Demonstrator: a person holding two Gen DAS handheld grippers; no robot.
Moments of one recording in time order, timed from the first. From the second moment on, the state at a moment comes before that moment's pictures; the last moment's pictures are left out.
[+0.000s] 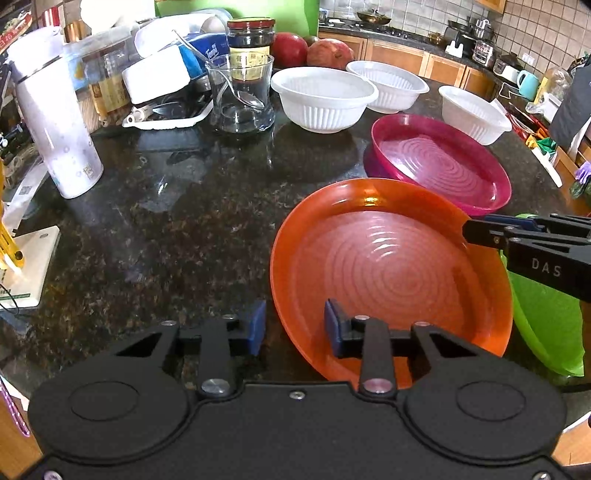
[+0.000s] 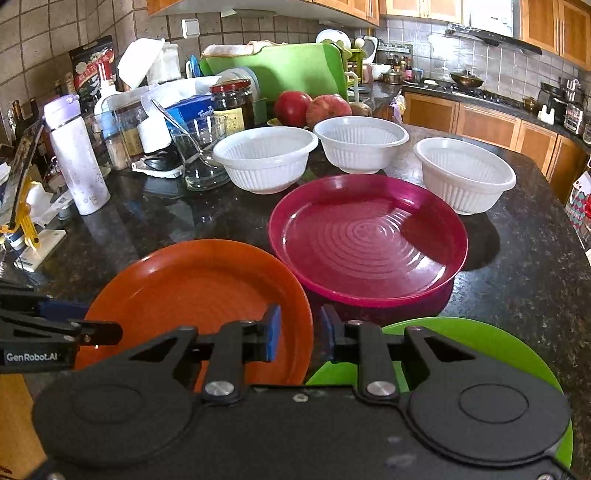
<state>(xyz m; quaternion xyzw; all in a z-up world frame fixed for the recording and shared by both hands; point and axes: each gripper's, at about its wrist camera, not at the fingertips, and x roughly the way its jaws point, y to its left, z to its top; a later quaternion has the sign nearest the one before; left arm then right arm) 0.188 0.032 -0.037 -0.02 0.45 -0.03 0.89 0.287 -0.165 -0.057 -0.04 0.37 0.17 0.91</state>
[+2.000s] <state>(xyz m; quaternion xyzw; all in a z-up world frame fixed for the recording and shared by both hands) 0.200 0.134 -0.026 0.02 0.44 -0.02 0.90 0.280 -0.055 -0.057 -0.02 0.39 0.16 0.90</state>
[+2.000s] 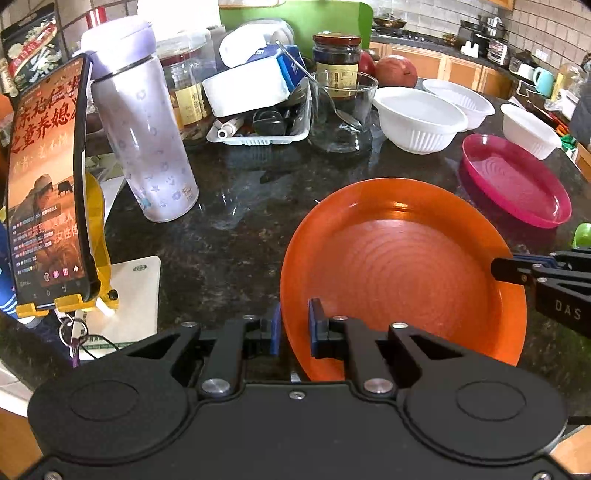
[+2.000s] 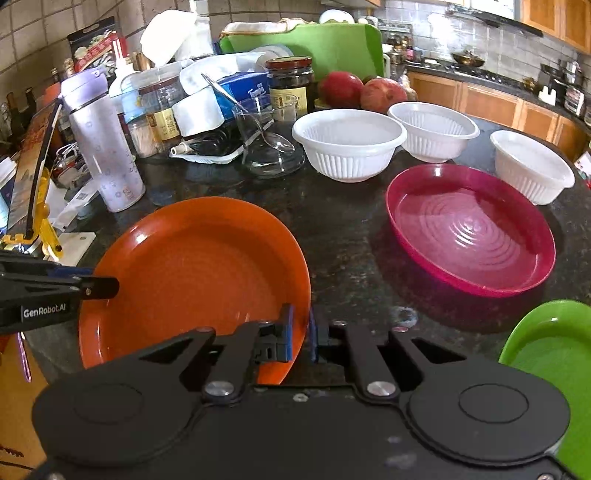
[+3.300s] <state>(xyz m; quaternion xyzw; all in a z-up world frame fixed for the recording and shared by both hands) 0.187 -0.006 0.006 0.05 0.35 -0.17 0.92 0.176 -0.222 -0.023 0.03 0.25 -0.07 0.96</state>
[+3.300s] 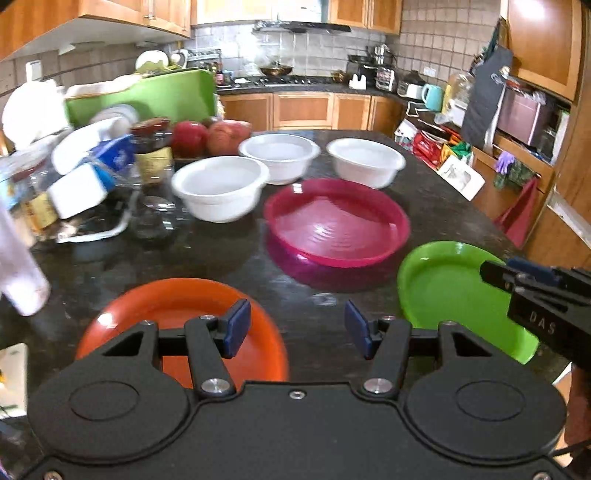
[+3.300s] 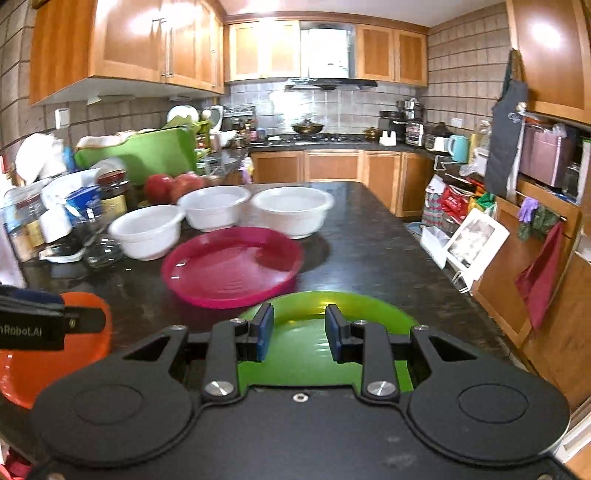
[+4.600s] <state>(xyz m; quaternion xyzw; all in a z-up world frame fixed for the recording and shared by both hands) 0.177 -0.125 -0.038 0.04 0.43 -0.09 0.90 0.213 -0.342 -0.074 0.04 0.34 0.05 0.94</state>
